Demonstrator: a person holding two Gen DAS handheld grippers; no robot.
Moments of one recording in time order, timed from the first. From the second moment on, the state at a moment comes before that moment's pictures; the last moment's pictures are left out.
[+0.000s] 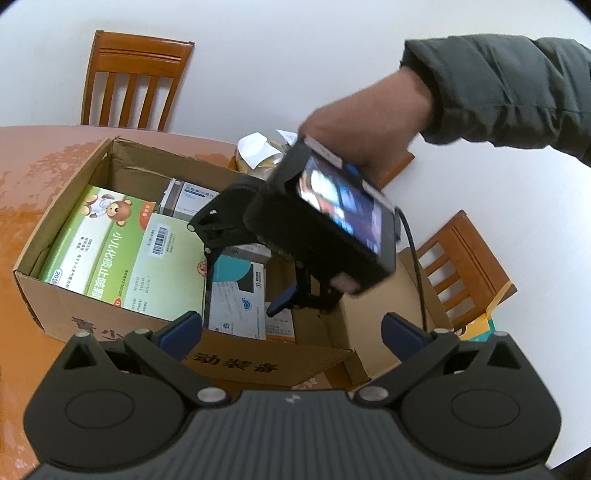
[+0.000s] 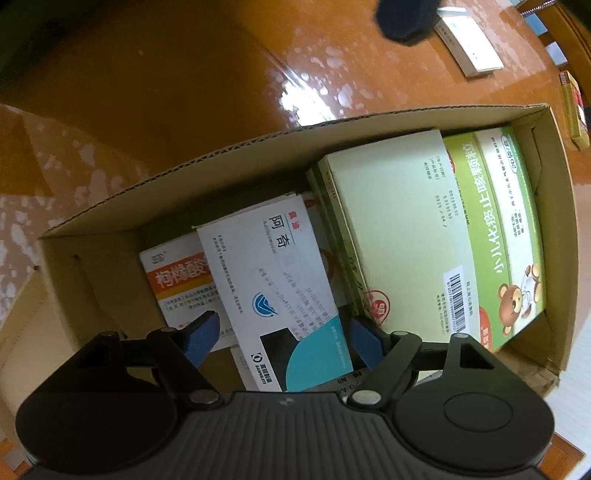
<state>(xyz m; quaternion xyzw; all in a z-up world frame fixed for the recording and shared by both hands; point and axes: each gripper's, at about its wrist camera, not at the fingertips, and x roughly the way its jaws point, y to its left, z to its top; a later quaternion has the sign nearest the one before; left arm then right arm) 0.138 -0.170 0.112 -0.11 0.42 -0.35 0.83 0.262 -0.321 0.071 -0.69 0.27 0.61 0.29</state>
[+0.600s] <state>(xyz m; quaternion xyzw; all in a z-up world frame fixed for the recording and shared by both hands) 0.148 -0.159 0.107 -0.12 0.43 -0.34 0.83 0.324 -0.328 0.083 -0.65 0.32 0.61 0.32</state>
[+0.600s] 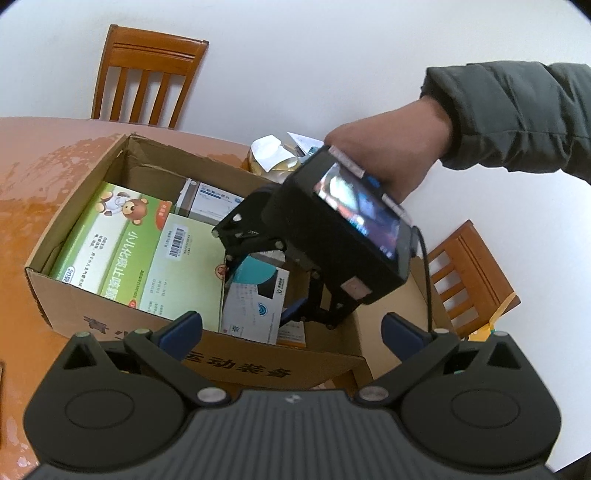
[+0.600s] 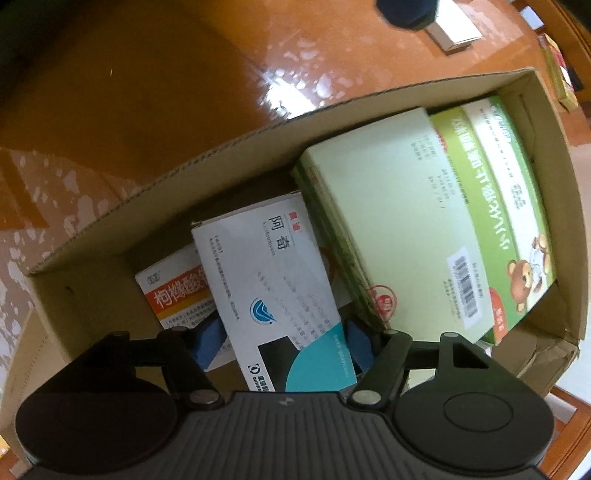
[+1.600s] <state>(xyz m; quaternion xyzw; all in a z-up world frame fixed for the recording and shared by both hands) 0.136 -0.154 0.115 -0.10 0.43 -0.36 0.82 0.263 -0.353 0.117 -0.68 0.31 0.51 0.42</state>
